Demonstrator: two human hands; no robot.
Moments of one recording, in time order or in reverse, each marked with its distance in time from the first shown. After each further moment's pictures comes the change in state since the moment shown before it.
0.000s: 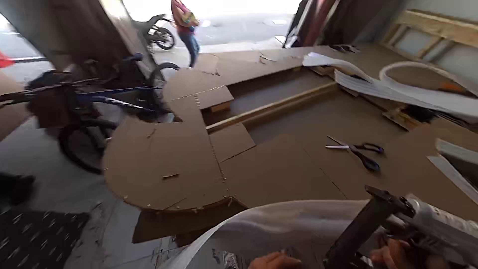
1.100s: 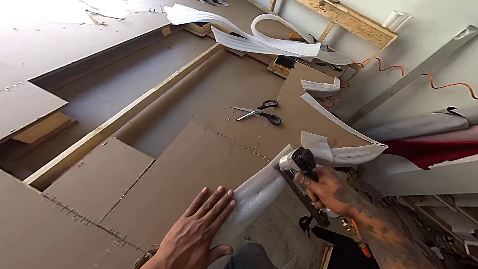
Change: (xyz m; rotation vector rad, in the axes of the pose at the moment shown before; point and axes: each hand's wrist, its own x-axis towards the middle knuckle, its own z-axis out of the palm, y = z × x) left_hand 0.132 -0.070 -0.099 0.952 -0.485 0.663; right_hand 0.016 -0.007 -0.023 -0.905 0.494 0.589
